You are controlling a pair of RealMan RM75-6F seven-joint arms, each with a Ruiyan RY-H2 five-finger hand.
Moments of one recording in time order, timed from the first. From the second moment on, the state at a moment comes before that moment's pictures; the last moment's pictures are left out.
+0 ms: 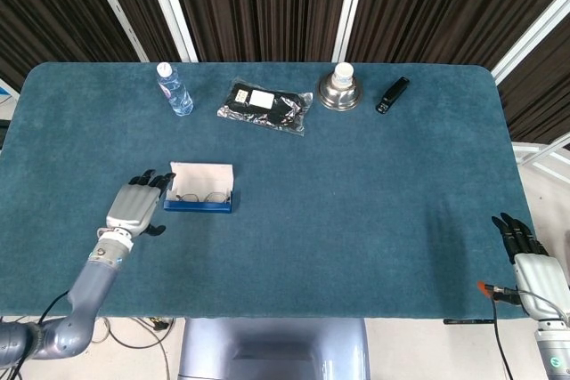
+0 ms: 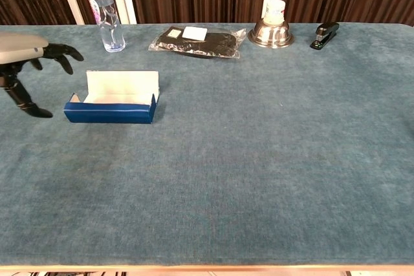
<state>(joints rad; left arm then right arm) -0.73 -1.26 -0.07 -1.84 0.76 1.08 0.62 0.06 -1.06 0.04 -1.66 -1.47 1.42 0.07</state>
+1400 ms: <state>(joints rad) -0.83 -1.27 0.03 -1.84 0.57 0.96 0.74 0.06 -1.06 0.04 -1.66 -1.46 1.42 0.07</state>
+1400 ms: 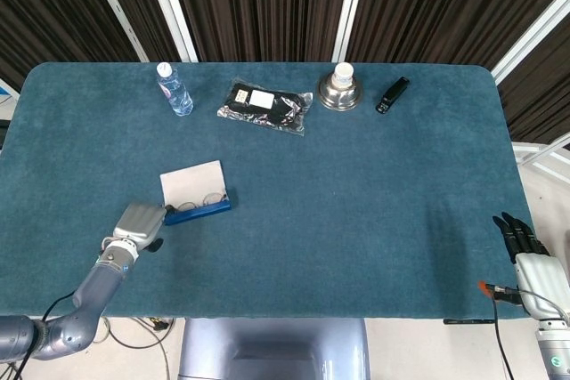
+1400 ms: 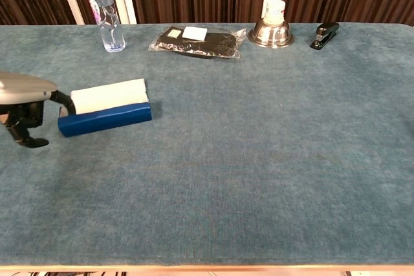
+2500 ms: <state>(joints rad) -1.02 -1.35 0.04 -2.01 0.48 0.98 0.84 0.06 -1.06 0.04 -1.66 -1.46 1.41 0.07</state>
